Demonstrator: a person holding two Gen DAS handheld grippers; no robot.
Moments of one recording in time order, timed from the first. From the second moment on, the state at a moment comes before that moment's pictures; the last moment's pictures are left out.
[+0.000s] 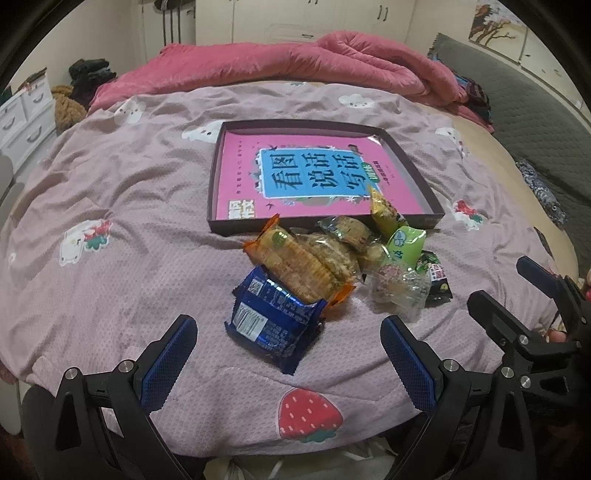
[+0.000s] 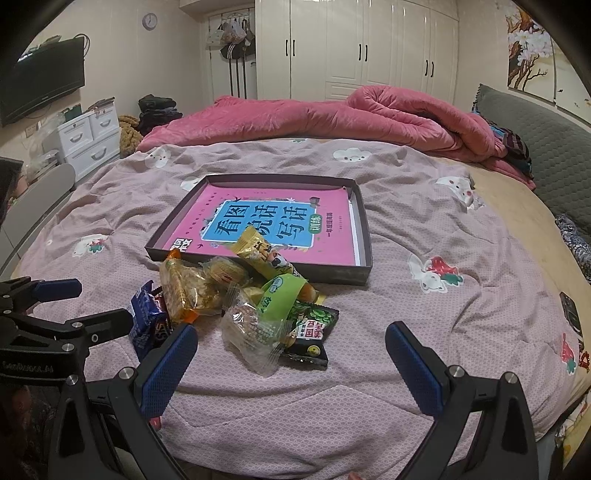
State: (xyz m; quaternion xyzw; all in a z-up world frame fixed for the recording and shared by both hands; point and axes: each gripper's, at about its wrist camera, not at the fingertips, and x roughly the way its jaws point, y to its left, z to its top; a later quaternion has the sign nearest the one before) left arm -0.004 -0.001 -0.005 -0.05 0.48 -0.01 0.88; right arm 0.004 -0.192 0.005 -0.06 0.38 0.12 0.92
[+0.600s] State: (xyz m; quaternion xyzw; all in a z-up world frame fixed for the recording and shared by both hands) left arm 0.002 0.040 -0.031 -0.15 0.52 0.01 0.84; right arm 0.011 -0.188 -0.005 -0.07 0.39 0.13 0.91
